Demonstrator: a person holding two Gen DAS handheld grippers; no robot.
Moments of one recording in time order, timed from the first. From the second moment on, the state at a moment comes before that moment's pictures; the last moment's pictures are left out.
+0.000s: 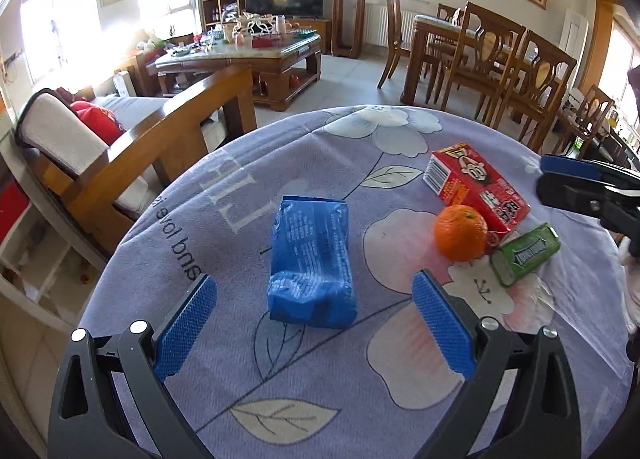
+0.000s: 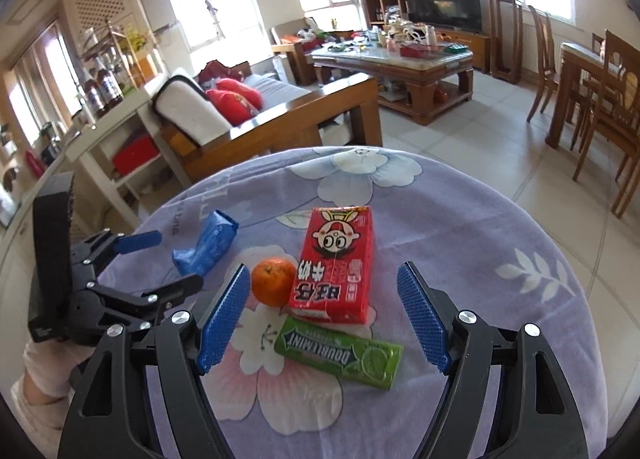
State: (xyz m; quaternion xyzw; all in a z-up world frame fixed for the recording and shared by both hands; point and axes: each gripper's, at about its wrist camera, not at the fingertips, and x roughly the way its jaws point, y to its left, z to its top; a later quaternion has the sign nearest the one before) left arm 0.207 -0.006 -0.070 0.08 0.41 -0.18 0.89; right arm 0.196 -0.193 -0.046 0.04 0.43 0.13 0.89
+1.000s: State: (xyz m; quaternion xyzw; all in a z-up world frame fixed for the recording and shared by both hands) left arm 0.195 -0.001 -0.048 0.06 0.38 -0.21 0.90; right arm 0.195 -0.203 -0.035 0.05 0.40 0.12 0.91
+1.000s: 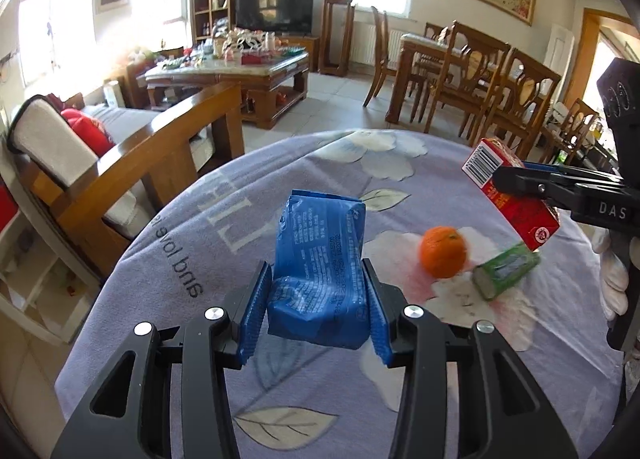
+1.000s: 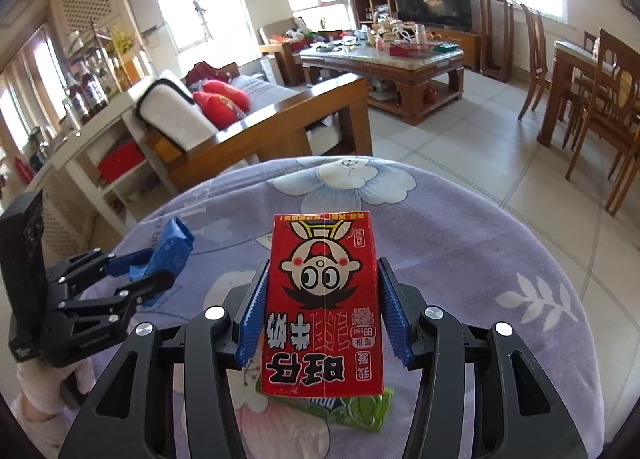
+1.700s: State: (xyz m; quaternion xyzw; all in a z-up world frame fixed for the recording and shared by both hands) left arm 0.041 -0.118 0.020 0.07 0.26 -0.32 0.91; right arm -0.020 -0.334 0.028 0.11 0.31 0.09 0.94
